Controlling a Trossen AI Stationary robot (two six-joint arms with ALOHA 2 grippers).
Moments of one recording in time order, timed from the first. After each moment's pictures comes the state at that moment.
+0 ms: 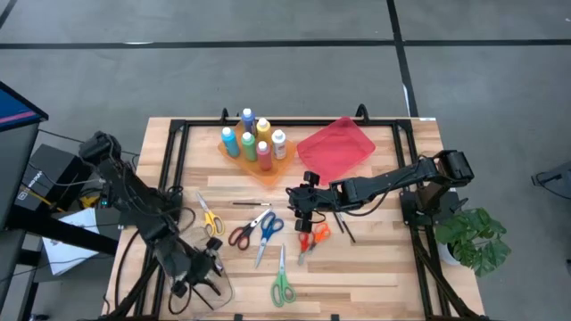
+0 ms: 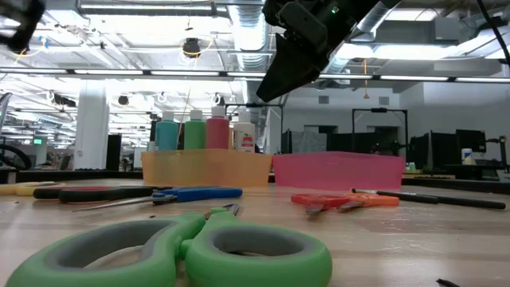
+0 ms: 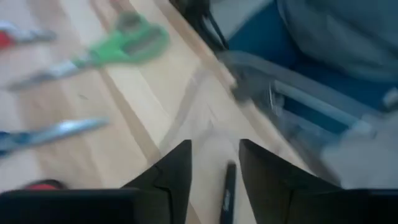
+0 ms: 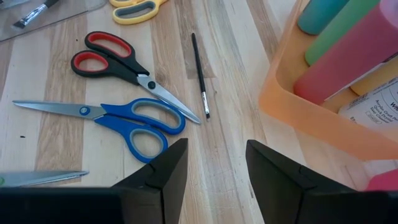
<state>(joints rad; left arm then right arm) -0.89 1.21 0.62 -0.13 -0.19 -0.27 0.17 1.71 1.19 -0.30 0.34 0.16</state>
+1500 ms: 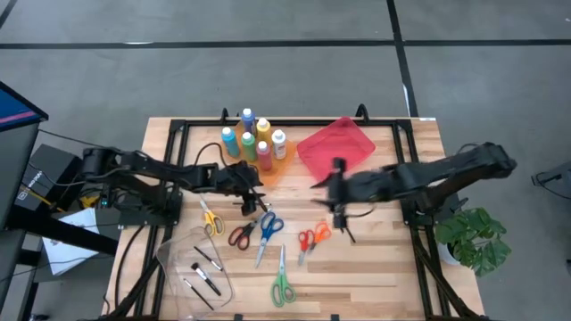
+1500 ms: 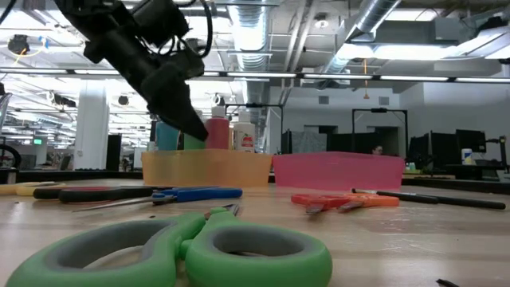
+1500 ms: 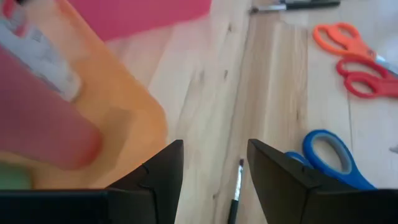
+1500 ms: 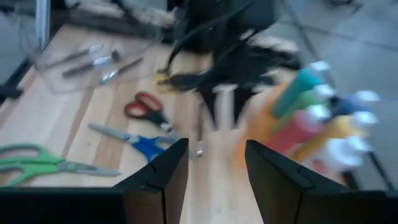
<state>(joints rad) 0.07 1.37 0.62 0.03 -0.13 -0.10 0.26 1.31 1.19 -0.44 0.36 -0.06</state>
